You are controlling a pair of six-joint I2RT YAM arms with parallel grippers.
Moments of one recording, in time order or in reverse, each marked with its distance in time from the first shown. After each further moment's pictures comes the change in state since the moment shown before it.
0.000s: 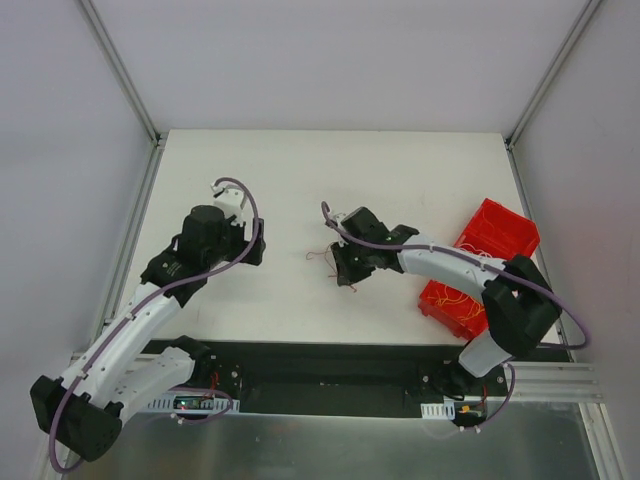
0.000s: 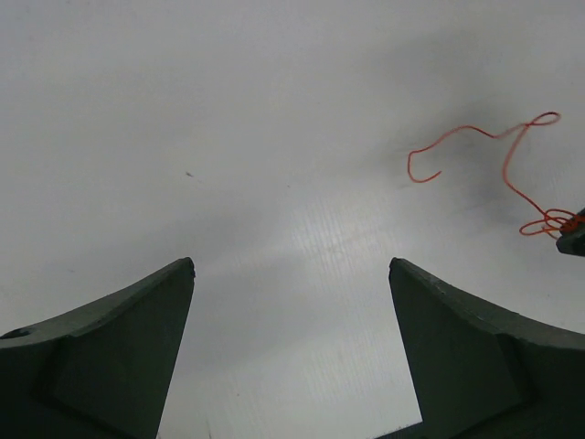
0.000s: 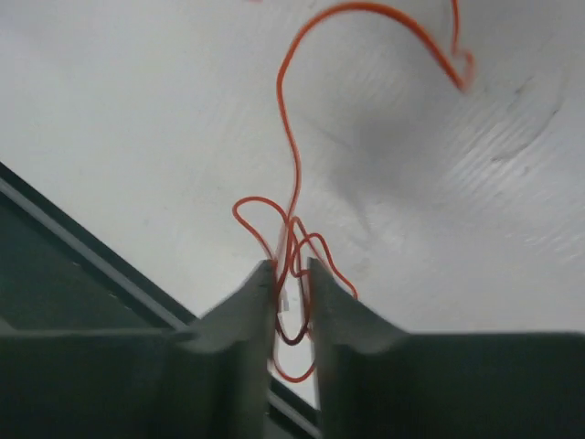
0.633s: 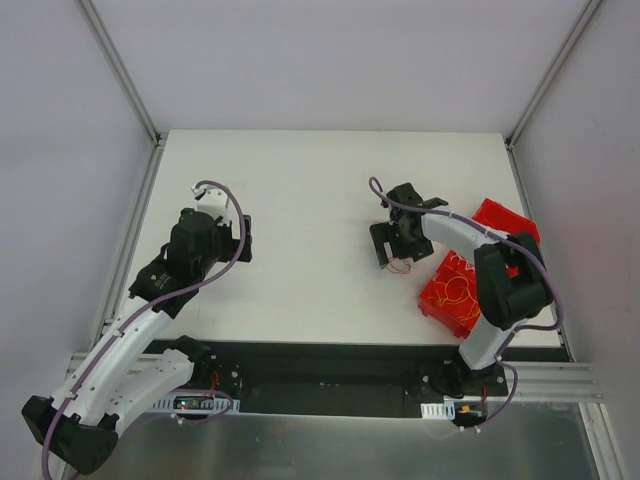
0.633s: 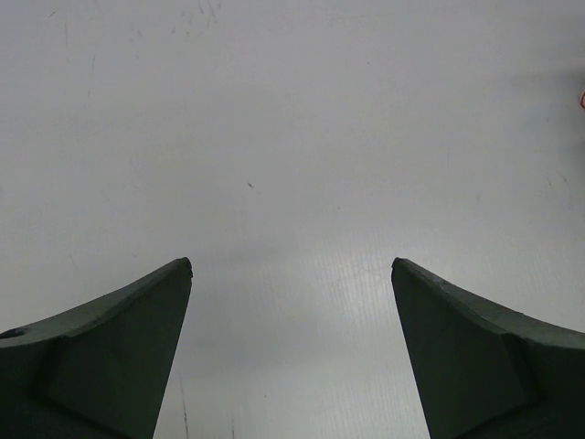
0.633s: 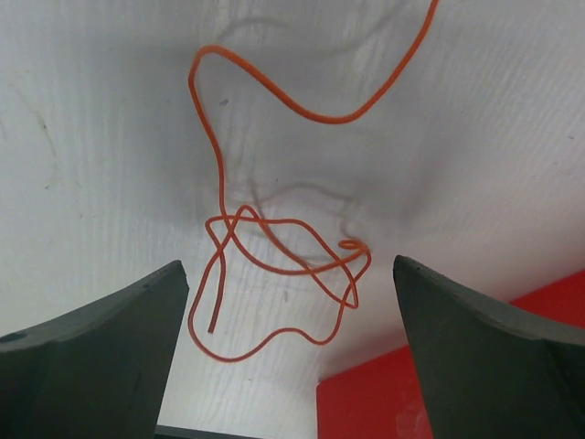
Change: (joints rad) left arm -0.010 -0.075 0.000 -0.015 -0.134 -0.009; right arm -0.375 0.083 0.027 -0.136 0.164 -0.119
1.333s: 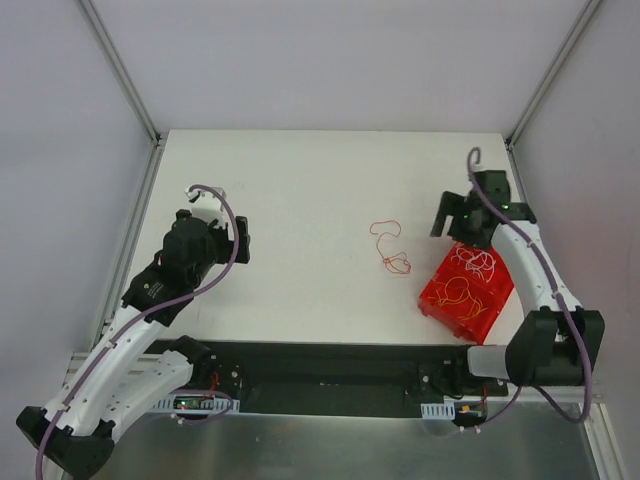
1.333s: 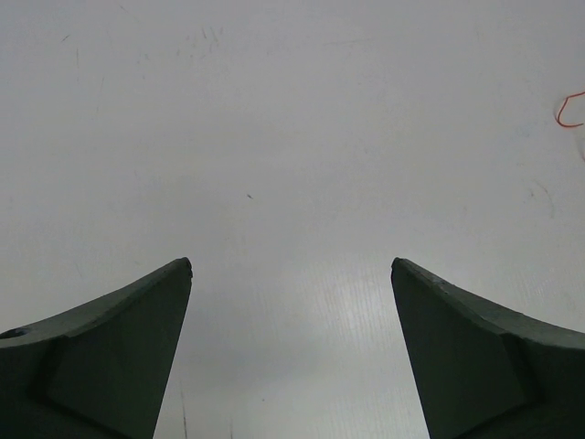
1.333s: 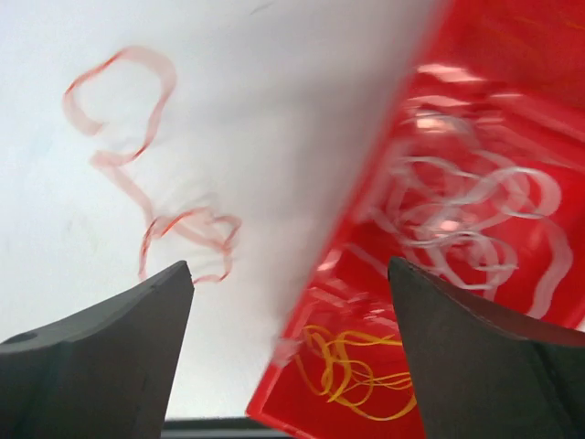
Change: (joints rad) left arm -0.025 -0.071 0.000 -0.004 -0.023 -0.002; right arm -0.488 -0.346 0.007 -0.093 -0.051 0.168
